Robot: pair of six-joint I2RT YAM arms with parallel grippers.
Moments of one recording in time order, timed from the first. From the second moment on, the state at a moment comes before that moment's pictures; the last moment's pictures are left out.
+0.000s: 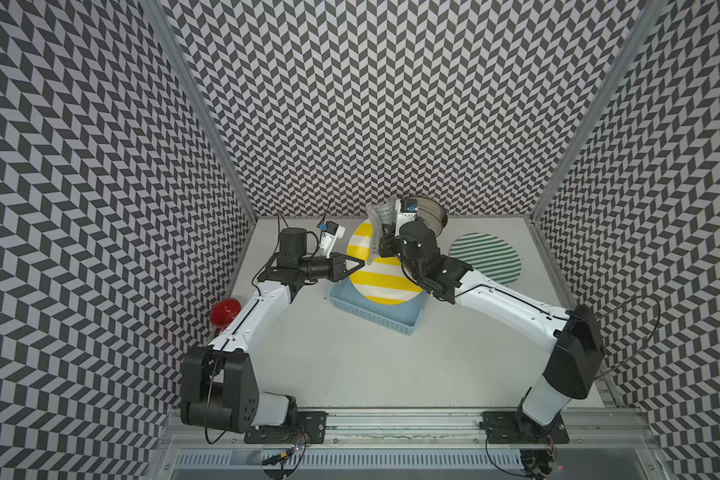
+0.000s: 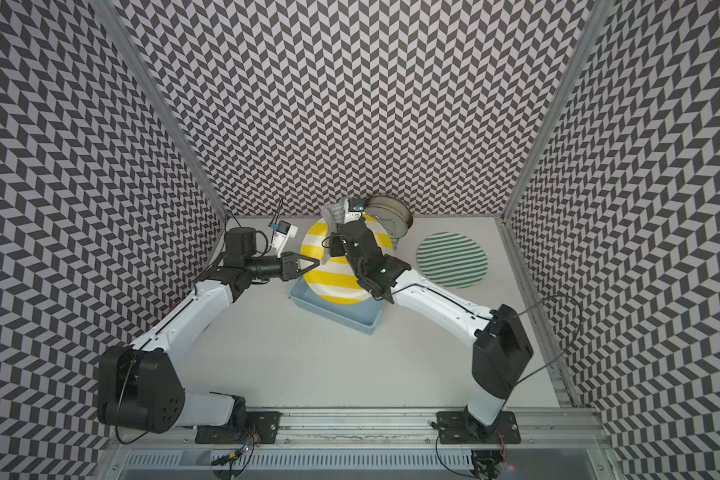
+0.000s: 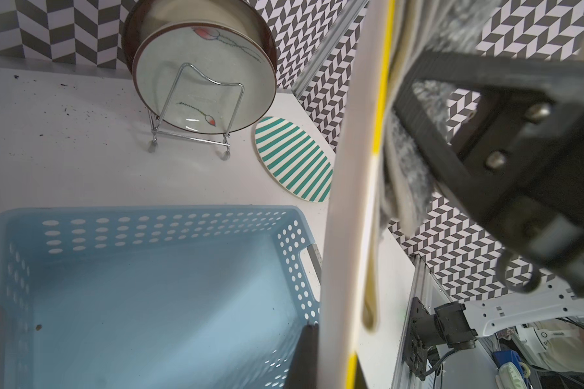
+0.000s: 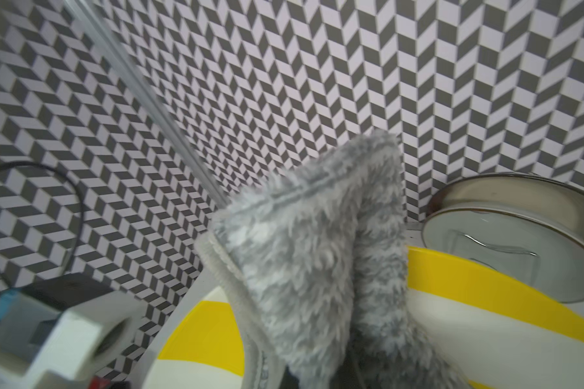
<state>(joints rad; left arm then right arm) -0.15 1.39 1.04 -0.23 0.99 -0.21 0.78 1.66 1.43 -0.03 0.43 0.45</state>
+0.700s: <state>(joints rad) -0.15 1.39 1.04 -0.22 0.97 -0.23 0.82 1.70 1.47 -0.07 0.29 0.44</state>
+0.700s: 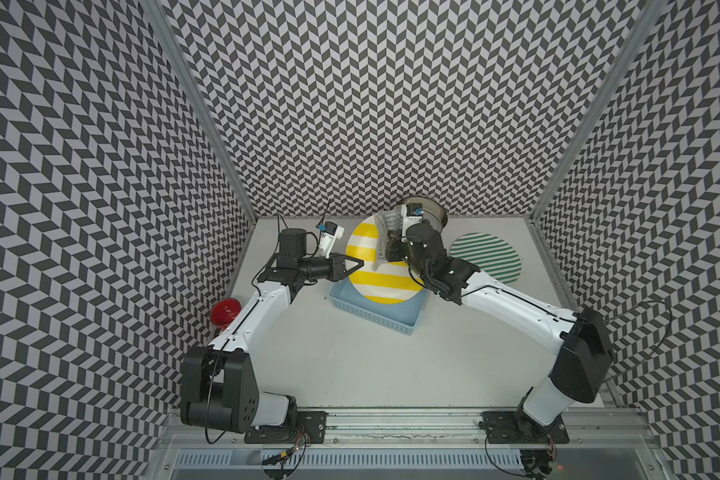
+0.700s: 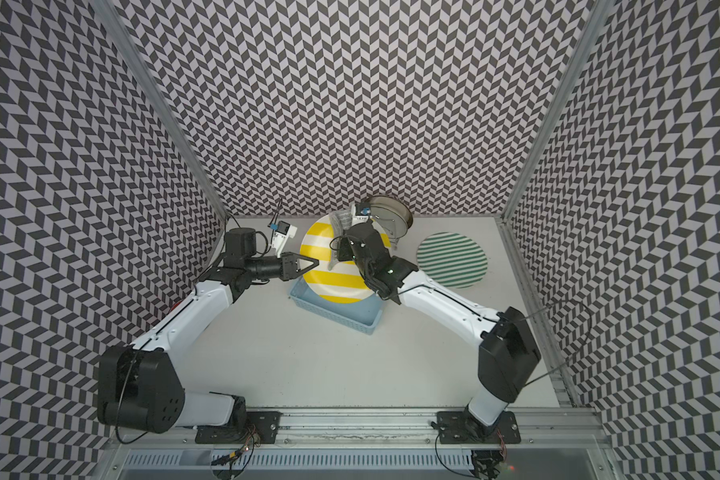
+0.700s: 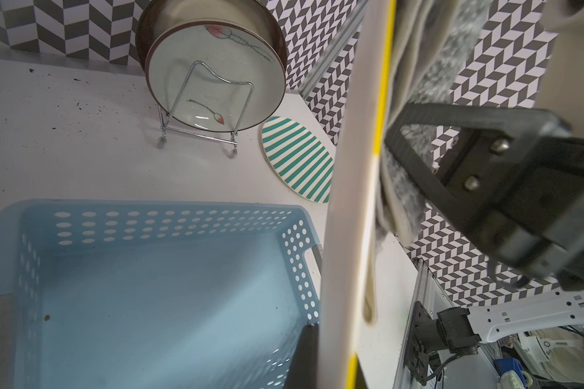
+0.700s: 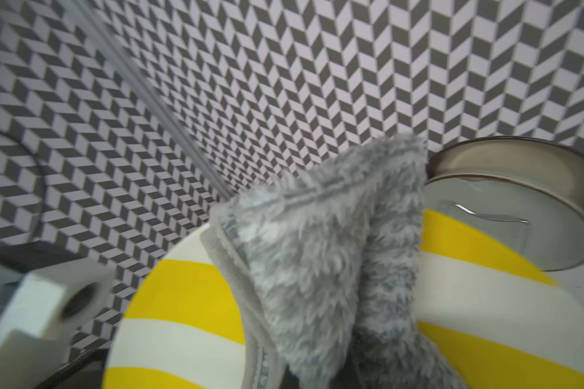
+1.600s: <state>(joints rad) -0.15 1.39 1.02 -0.22 0.94 -0.25 0.67 1.58 1.25 -0.05 0.19 0.52</state>
